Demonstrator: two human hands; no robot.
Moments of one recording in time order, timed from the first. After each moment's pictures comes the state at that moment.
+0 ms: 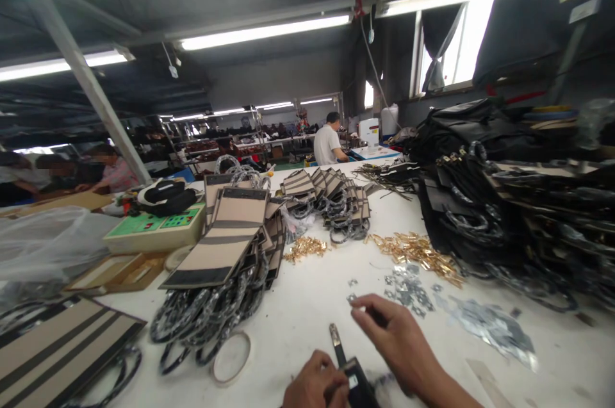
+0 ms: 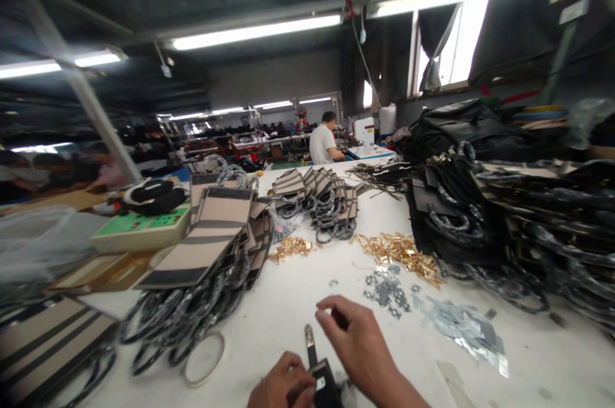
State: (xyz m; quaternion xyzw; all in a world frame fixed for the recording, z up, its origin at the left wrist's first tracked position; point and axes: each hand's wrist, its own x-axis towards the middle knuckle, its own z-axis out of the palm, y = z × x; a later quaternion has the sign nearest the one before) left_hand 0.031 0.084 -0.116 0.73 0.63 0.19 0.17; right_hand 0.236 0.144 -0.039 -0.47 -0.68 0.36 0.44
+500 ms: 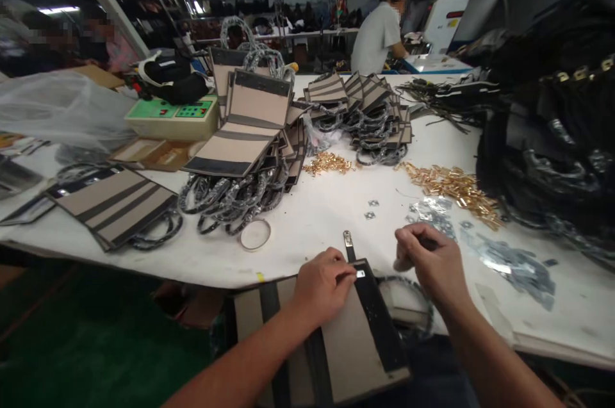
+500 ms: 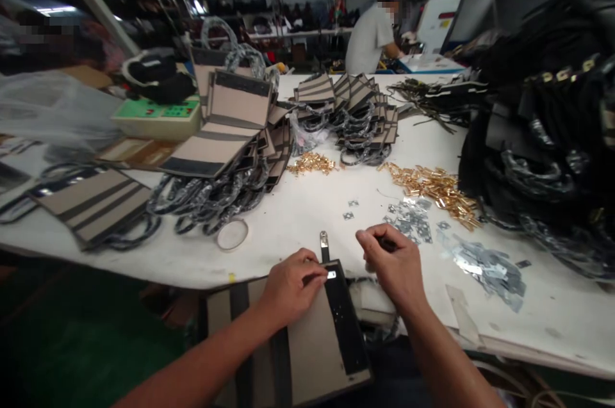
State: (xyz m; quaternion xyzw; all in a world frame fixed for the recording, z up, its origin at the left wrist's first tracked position) left_hand 0.043 0.073 -0.105 0.71 0.60 0.29 0.23; right_hand 0.261 0.149 -0.069 -0.52 -0.59 0.40 0.47
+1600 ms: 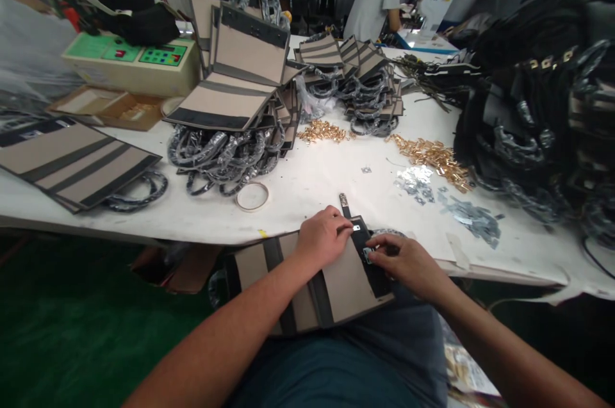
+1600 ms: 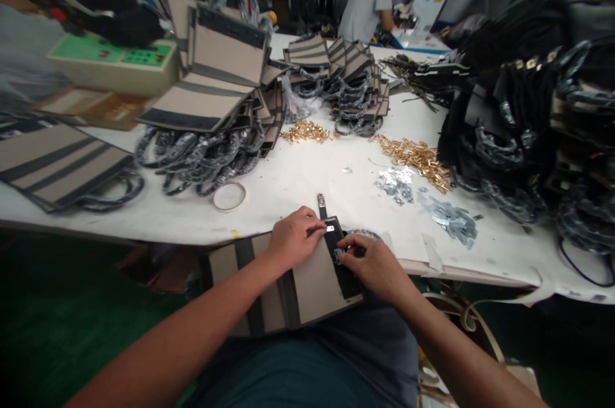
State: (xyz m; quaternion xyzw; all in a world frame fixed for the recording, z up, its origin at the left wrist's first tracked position) left_hand 0.041 0.072 -0.113 0.74 0.59 0.28 0.18; right_hand 0.262 0.067 -0.082 -0.56 -0.65 0.49 0.14
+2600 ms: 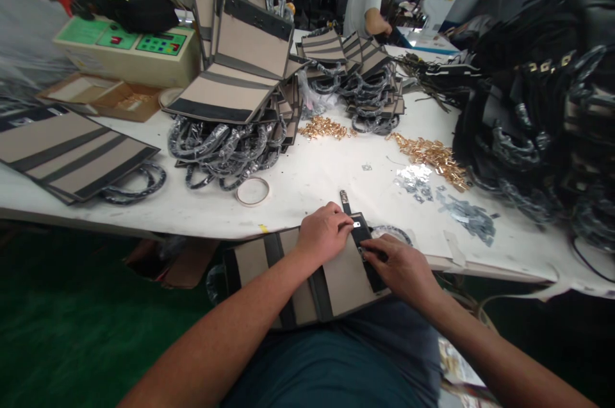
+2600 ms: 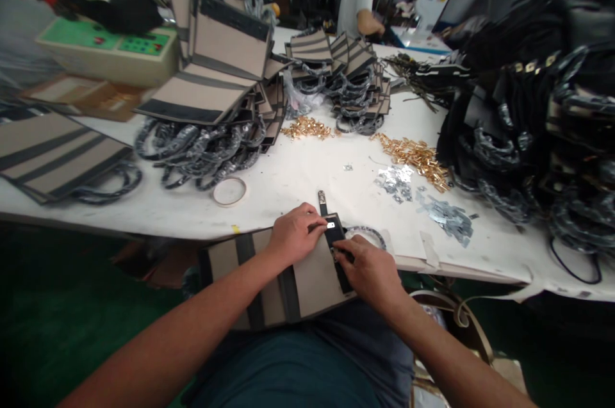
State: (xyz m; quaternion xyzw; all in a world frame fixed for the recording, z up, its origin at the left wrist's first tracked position) left_hand 0.040 0.070 -0.113 0.74 0.59 0.28 0.18; right_hand 0.258 0.052 -0.101 -0.54 -0.81 0.21 0.10
